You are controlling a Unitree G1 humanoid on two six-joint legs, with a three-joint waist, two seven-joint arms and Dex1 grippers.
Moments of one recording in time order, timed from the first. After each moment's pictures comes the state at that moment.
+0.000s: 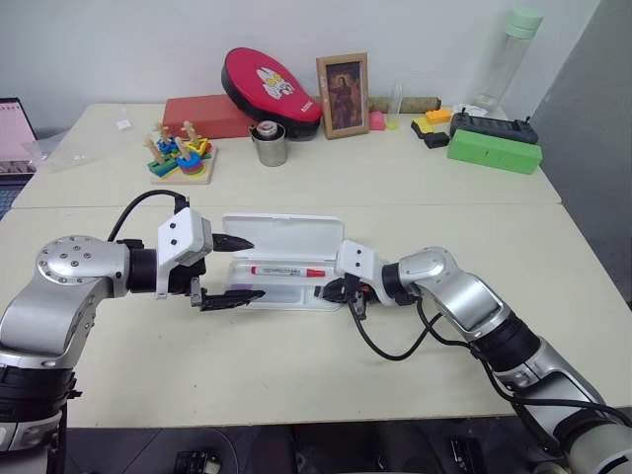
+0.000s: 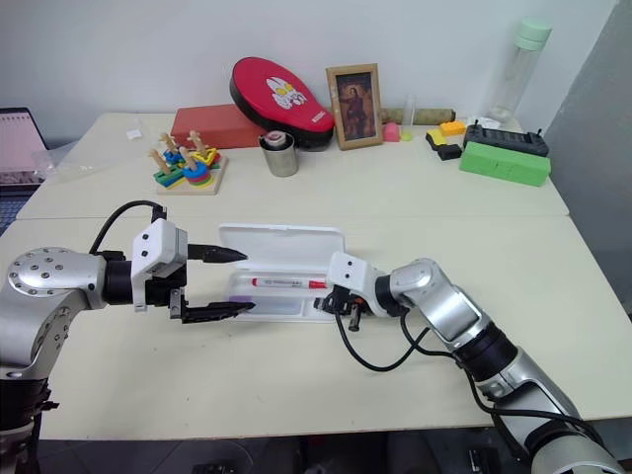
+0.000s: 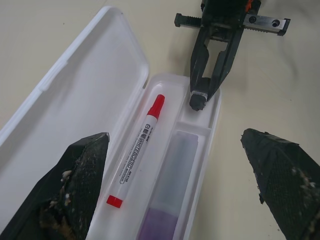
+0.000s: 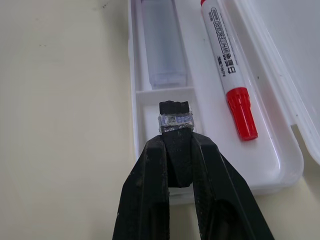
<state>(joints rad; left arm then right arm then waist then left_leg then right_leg) -0.32 0.97 0.10 -0.20 -0.43 0.41 -1.22 -0.69 -0.41 0.53 -0.03 0.10 0.60 0.96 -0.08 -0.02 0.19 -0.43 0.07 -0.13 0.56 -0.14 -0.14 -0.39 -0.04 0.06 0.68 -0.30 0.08</state>
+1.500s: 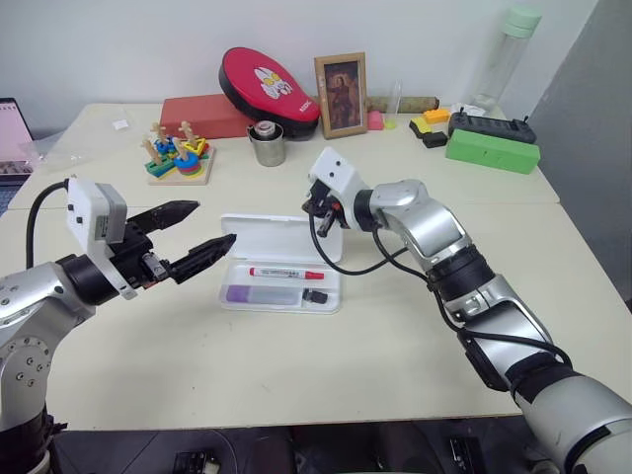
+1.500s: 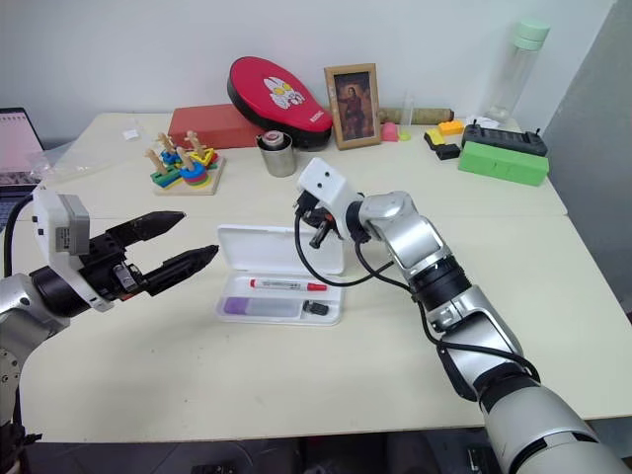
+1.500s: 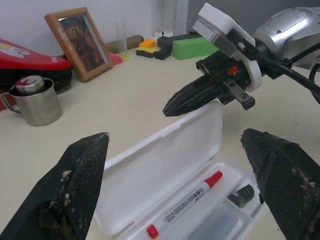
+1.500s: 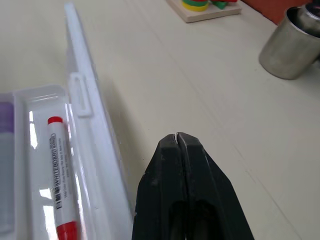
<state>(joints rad) -0.09 0.84 0.52 -0.44 -0.79 0.67 -0.84 -1.04 -0.20 0.39 0.33 0.04 0.58 0.78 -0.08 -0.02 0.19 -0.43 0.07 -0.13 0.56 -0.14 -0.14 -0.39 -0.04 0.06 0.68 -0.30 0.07</state>
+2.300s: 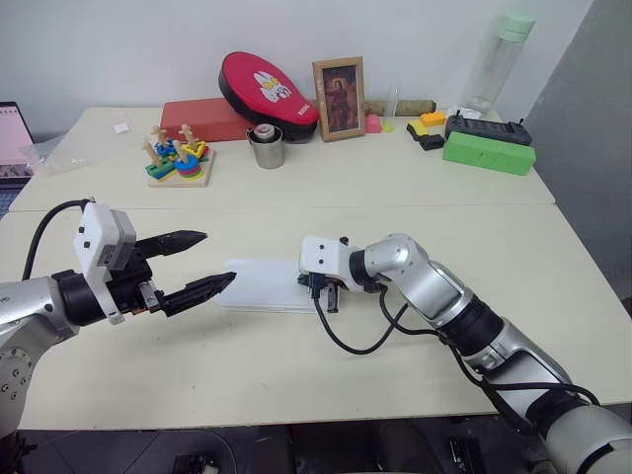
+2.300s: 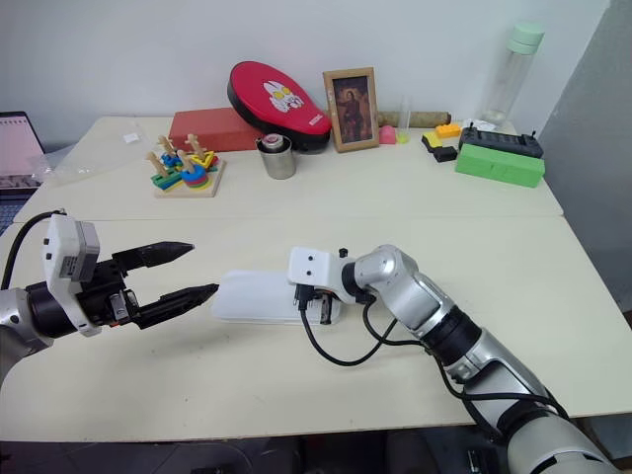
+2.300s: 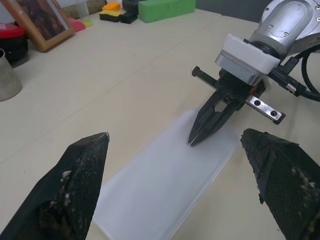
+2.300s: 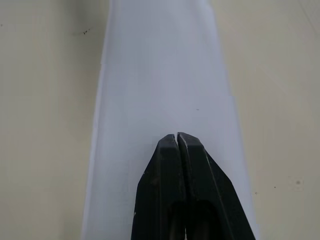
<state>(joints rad) 0.00 0.92 0.51 -0.44 -0.74 0.65 -0.95 -0.77 -0.25 0.52 0.12 -0.03 0.48 0.91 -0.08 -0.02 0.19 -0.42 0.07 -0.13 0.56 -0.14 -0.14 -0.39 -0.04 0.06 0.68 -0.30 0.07</state>
